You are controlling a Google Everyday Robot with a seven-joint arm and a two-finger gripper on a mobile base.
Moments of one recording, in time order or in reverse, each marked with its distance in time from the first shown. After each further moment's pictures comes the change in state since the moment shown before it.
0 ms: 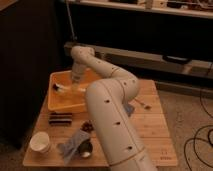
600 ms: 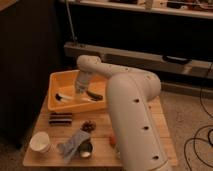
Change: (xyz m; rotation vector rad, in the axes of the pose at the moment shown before) arm 0.044 0.067 0.010 -0.042 -0.016 -0.016
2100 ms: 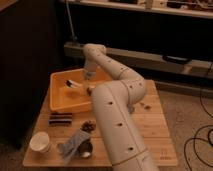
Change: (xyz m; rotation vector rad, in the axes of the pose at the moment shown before) arm 0.008 -0.100 -0.045 0.073 0.067 0.111
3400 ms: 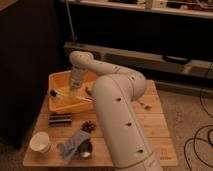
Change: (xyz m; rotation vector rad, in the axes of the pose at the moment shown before) arm -0.039 0.098 0.035 -0.135 -0.048 -0.196
